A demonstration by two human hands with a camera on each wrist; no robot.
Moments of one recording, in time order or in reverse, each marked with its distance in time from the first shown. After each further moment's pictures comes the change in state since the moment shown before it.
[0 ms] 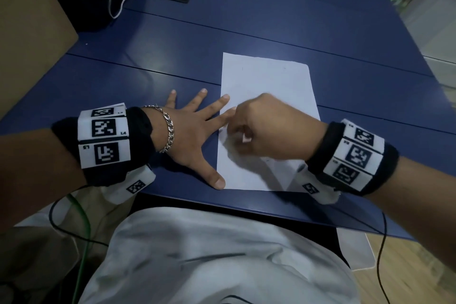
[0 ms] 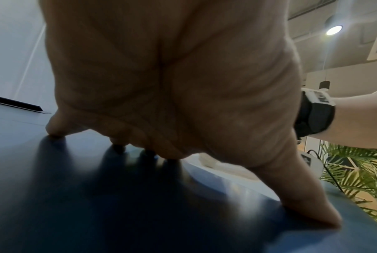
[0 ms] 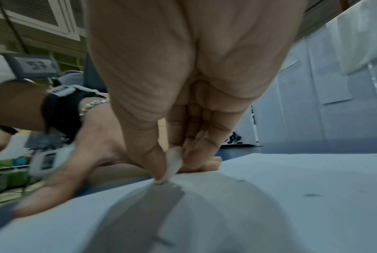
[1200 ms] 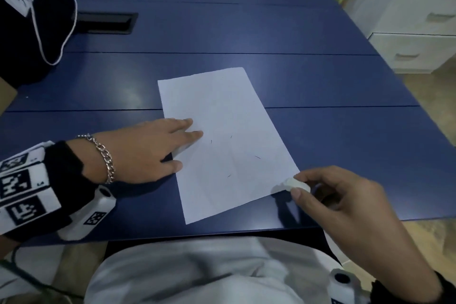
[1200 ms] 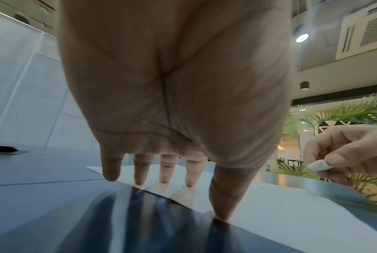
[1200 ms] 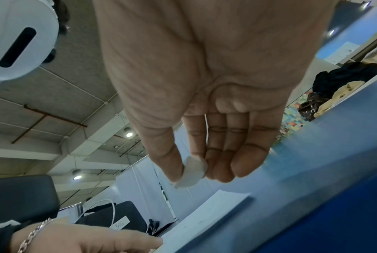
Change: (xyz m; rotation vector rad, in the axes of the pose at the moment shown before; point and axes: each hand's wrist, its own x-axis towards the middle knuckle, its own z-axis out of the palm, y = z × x) left_hand 0.008 0.004 -0.030 0.041 0.199 0.158; right_hand -0.196 -0.021 0.036 0.597 0.560 0.837
